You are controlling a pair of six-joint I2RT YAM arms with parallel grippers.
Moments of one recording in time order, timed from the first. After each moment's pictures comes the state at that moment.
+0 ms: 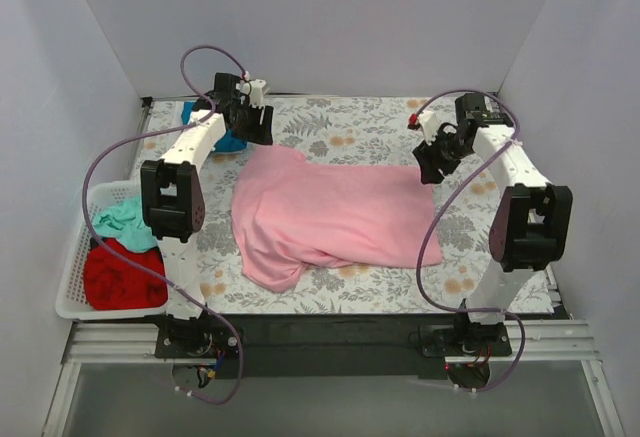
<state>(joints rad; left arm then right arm) -0.15 2.05 1.78 -0.65 0.34 0.14 0.08 1.71 1.45 -0.93 -0.46 -0.81</state>
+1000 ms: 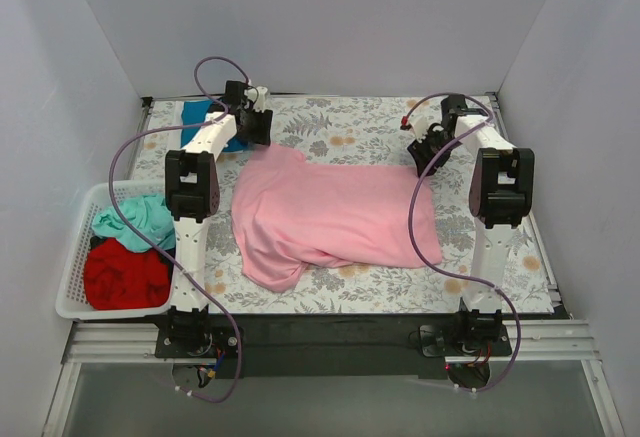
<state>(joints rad) -0.13 2.47 2.12 -0.58 0.22 0.09 0.03 2.22 1.78 -0.85 -0.40 -0.84</state>
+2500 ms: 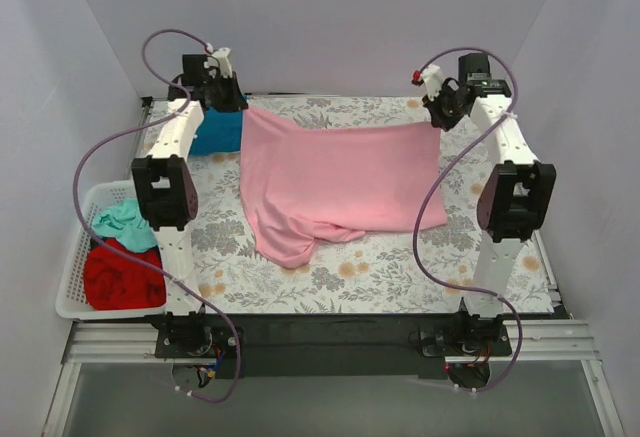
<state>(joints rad) -0.04 2.32 2.14 -0.52 0.44 -0.03 0.03 2.09 1.95 -0.84 -0.35 -0.78</state>
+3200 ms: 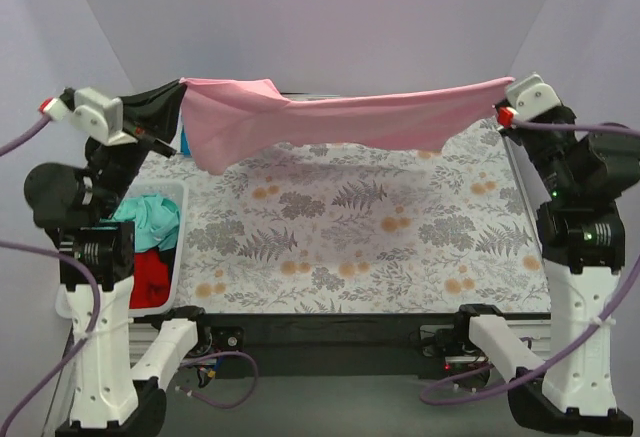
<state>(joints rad) 0.00 0.88 1.42 -0.06 0.51 -0.09 0.03 0.92 1.48 -0.40 -0.27 -0.69</state>
